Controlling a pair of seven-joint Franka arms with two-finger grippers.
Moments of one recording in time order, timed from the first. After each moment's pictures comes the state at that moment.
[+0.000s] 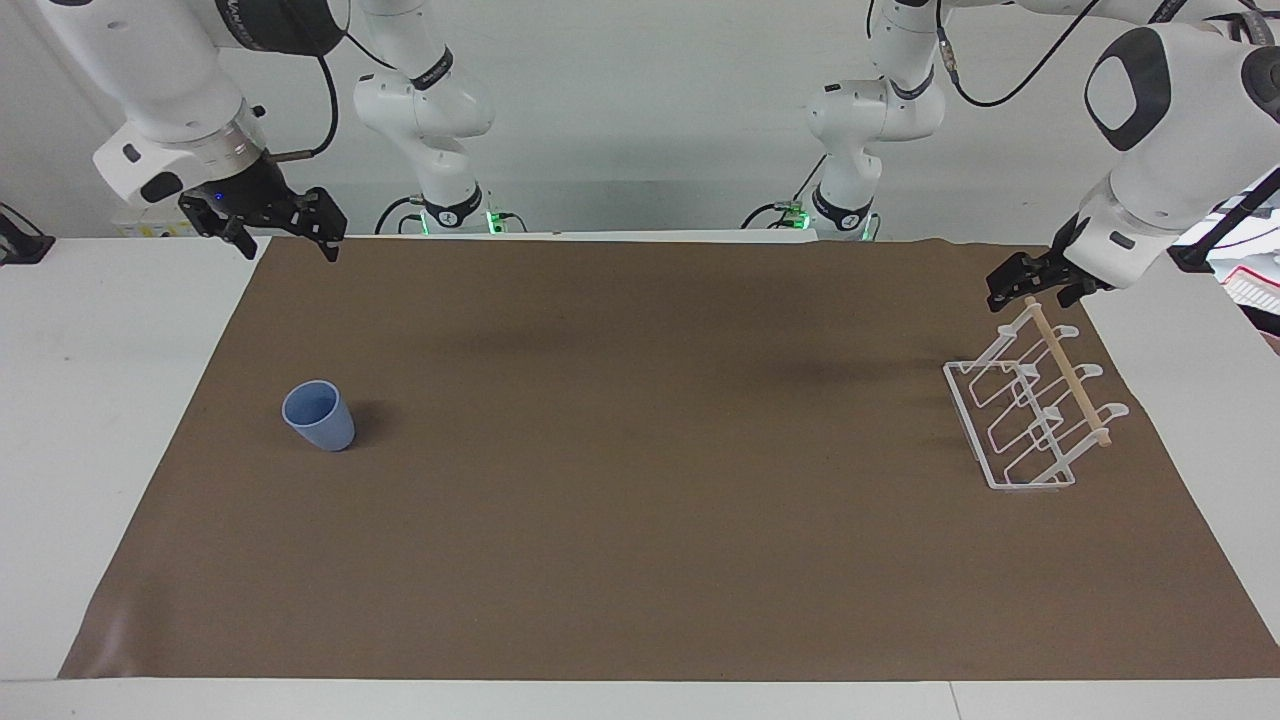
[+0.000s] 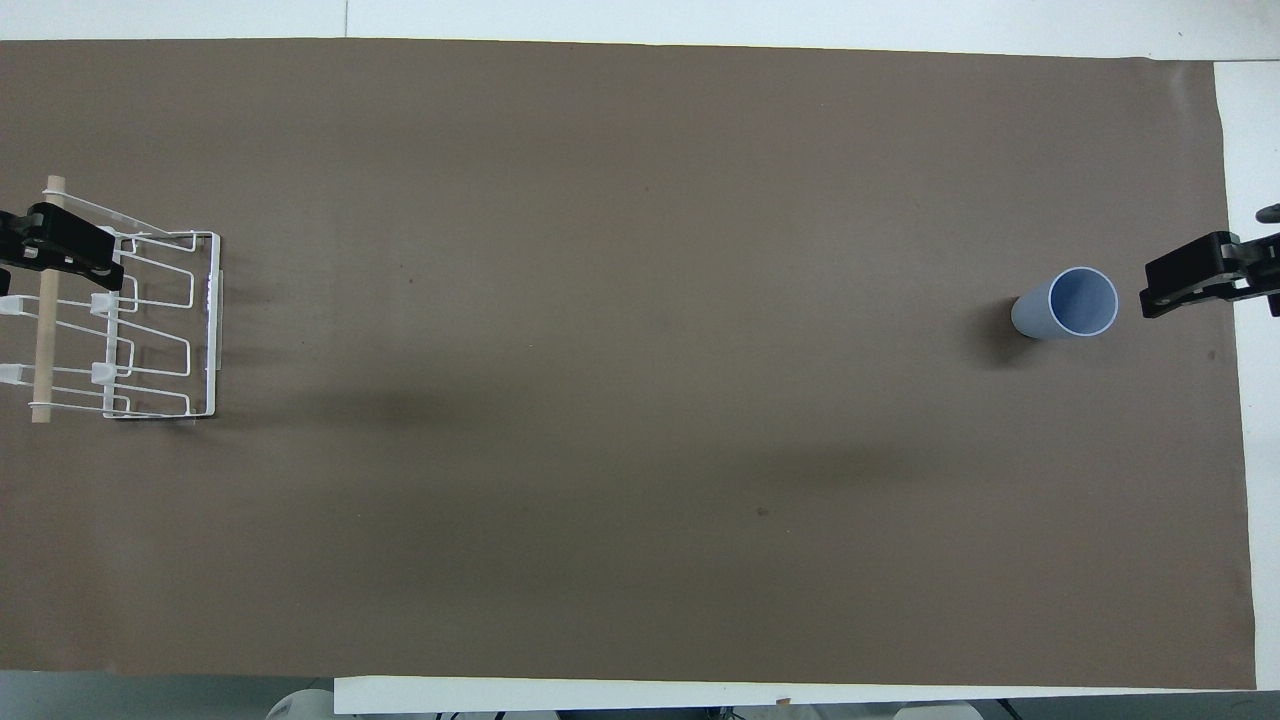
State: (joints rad) left arm -0.08 0.10 0.03 -1.53 0.01 1.45 -0.01; right arm -0.10 0.03 0.07 -1.48 -0.06 1.36 -0.01
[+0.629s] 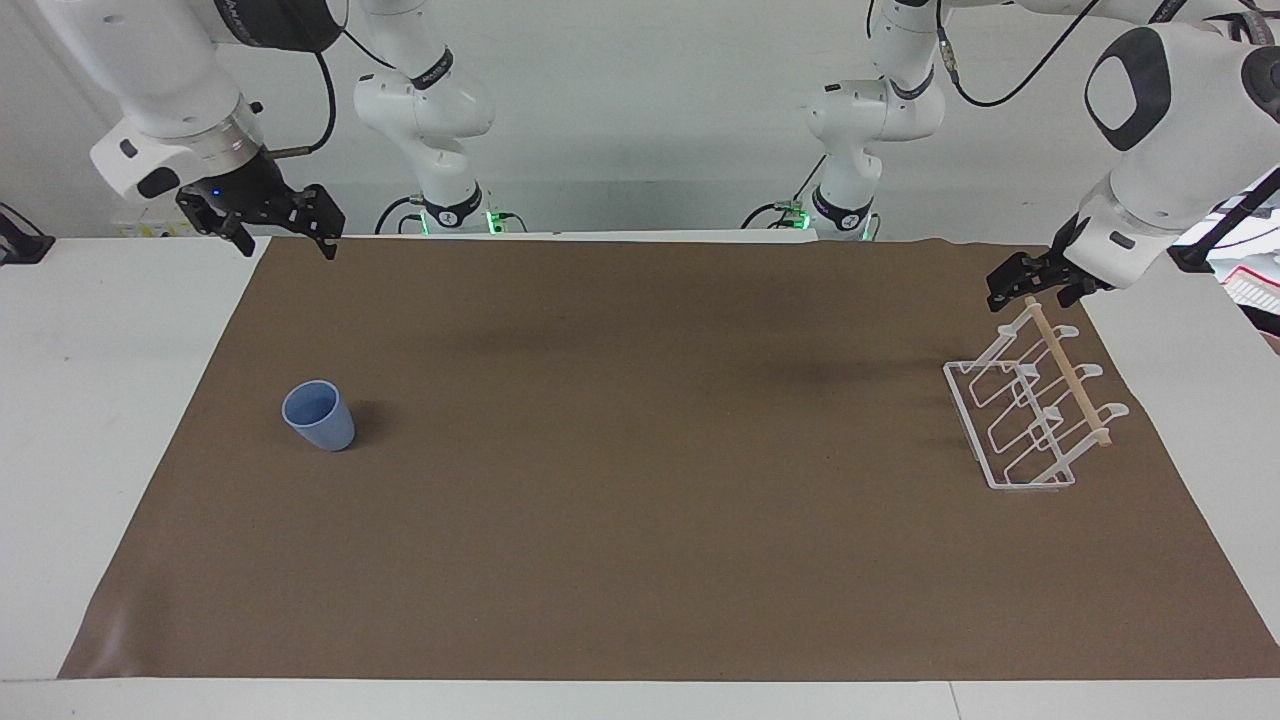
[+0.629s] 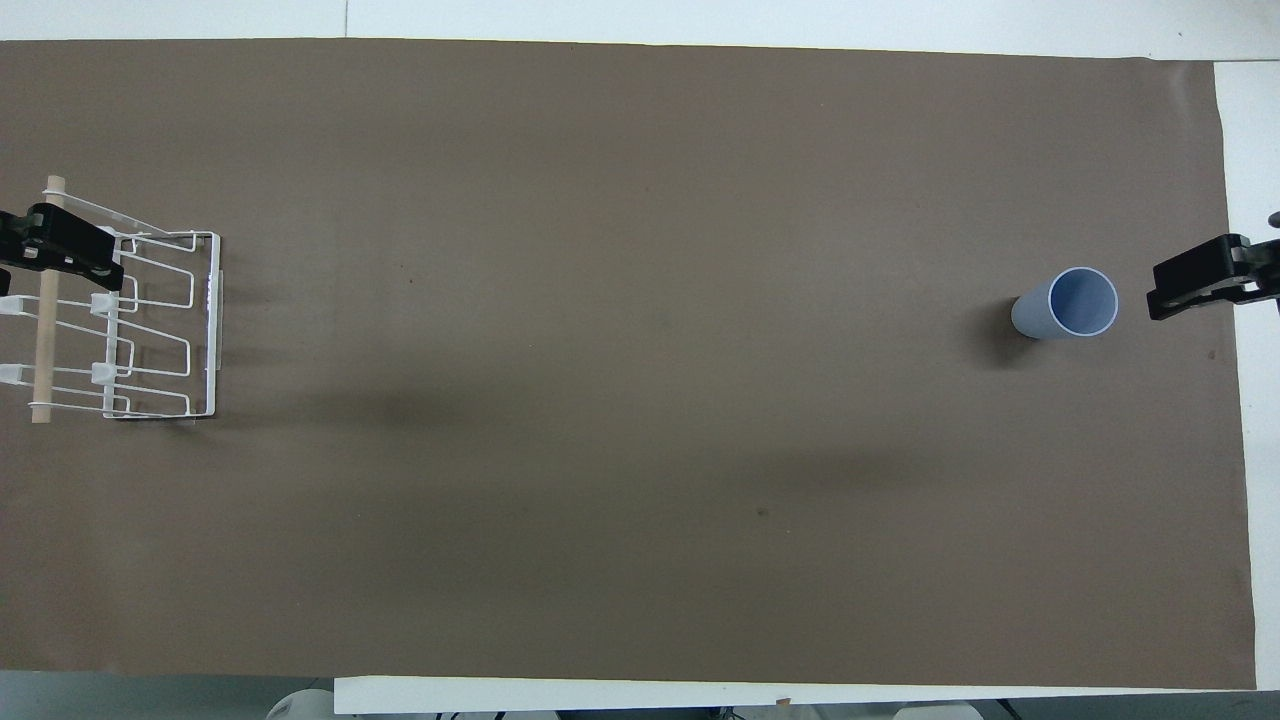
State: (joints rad) left arm -0.08 0.10 0.03 -1.53 0.01 1.45 -0.01; right arm -0.10 0.01 0.07 -1.49 -0.05 1.40 -0.05
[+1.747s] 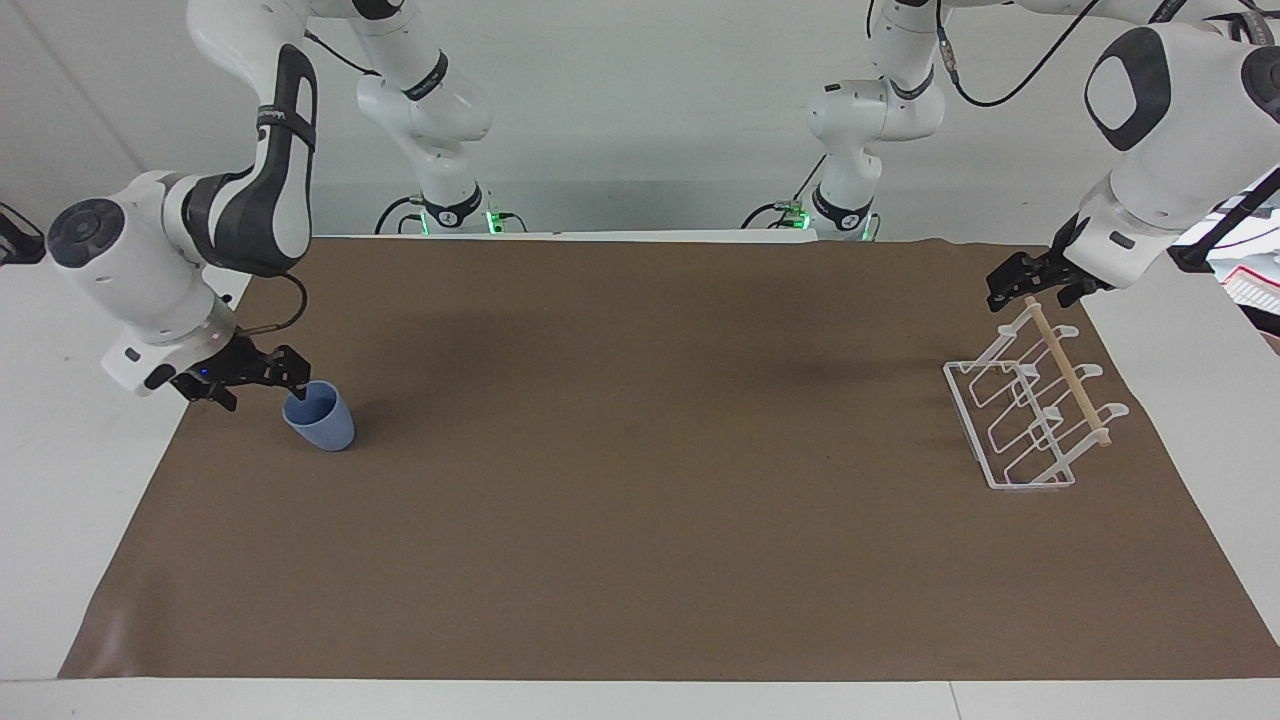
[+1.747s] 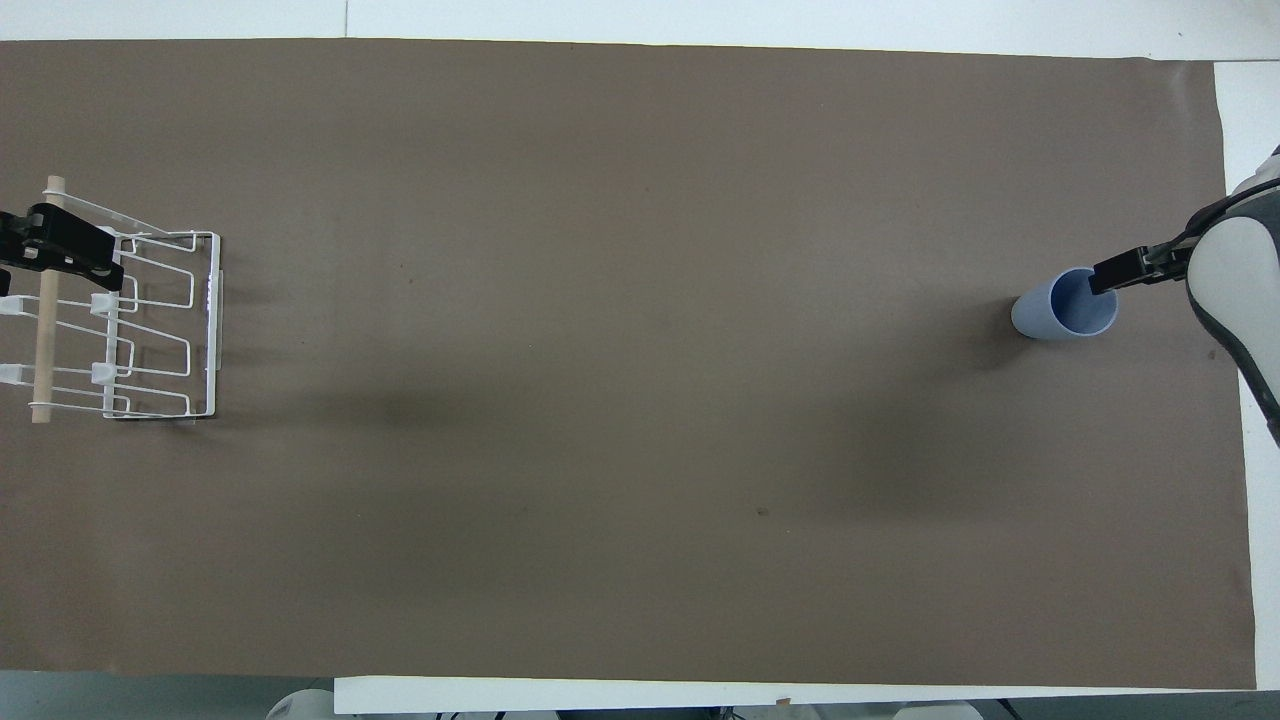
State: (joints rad) left arm -0.08 0.10 0.03 -1.53 0.01 1.45 -0.01; right arm -0.29 0.22 0.07 -1.85 -0.01 2.00 -0.37
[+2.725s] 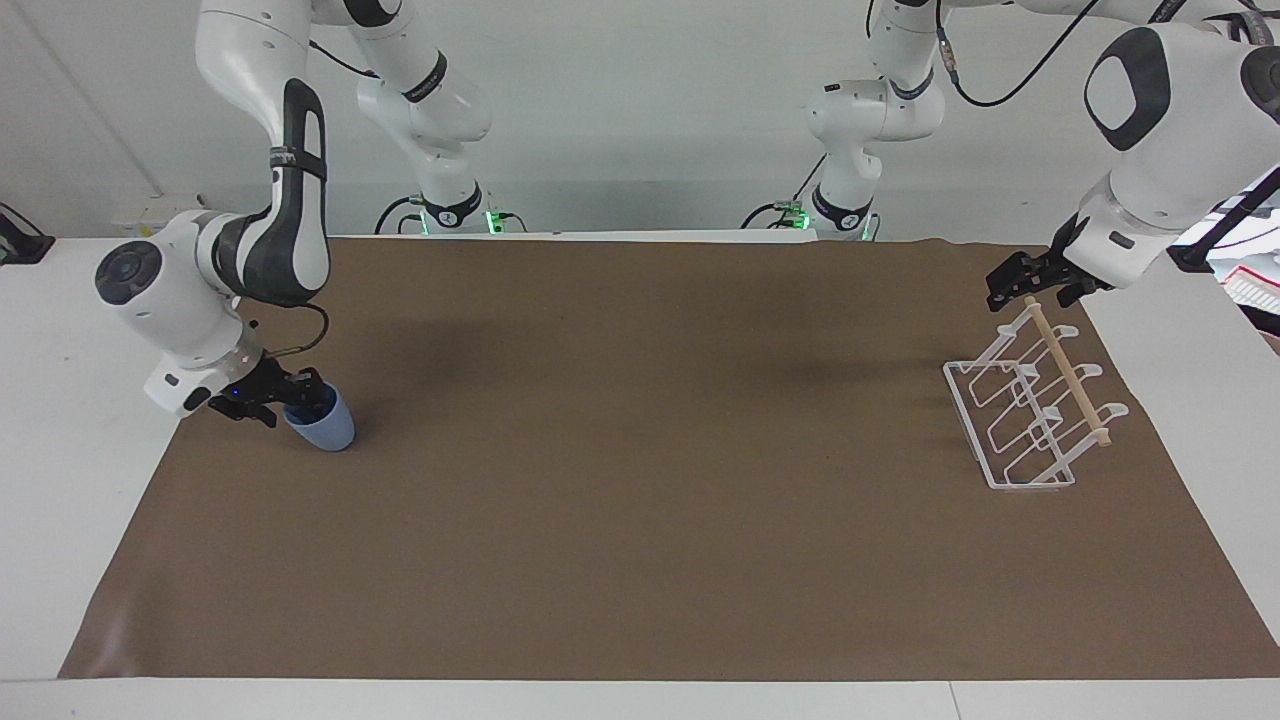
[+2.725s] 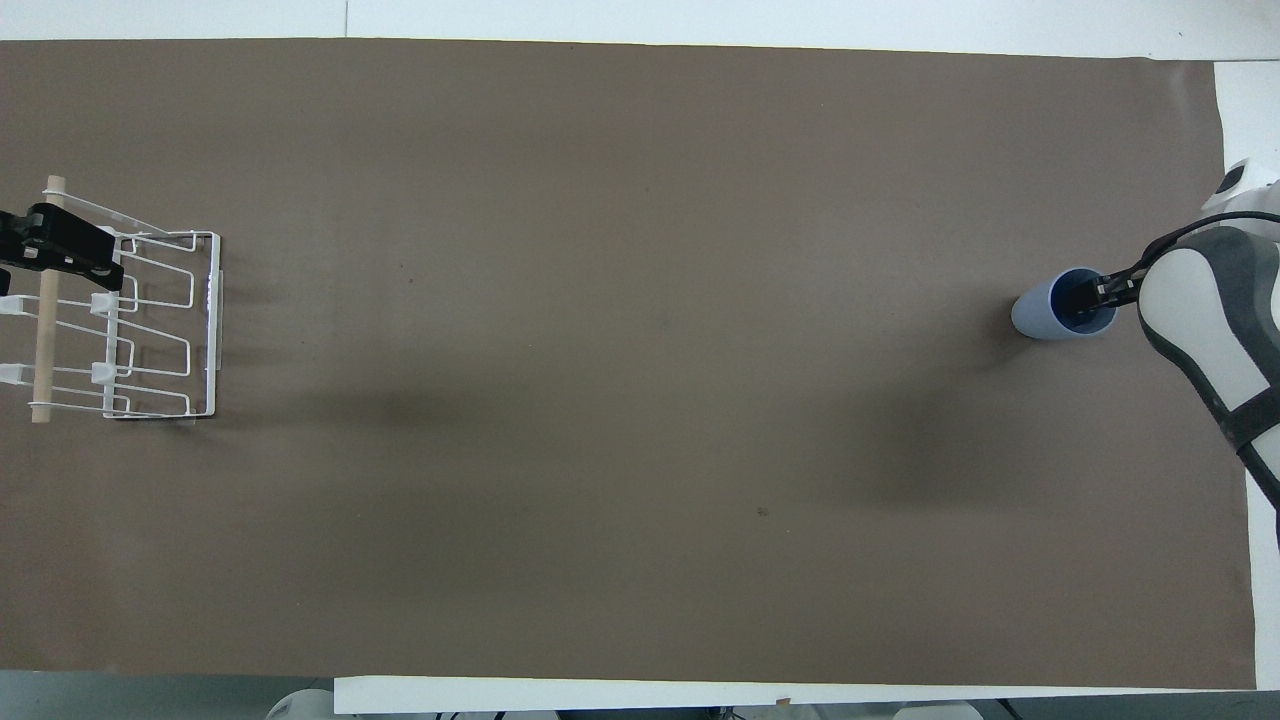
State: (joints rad) left arm -0.08 0.10 0.03 -1.53 0.01 1.45 -0.01; right arm -0.30 0.25 0.06 -1.94 0.00 2.11 -0.42
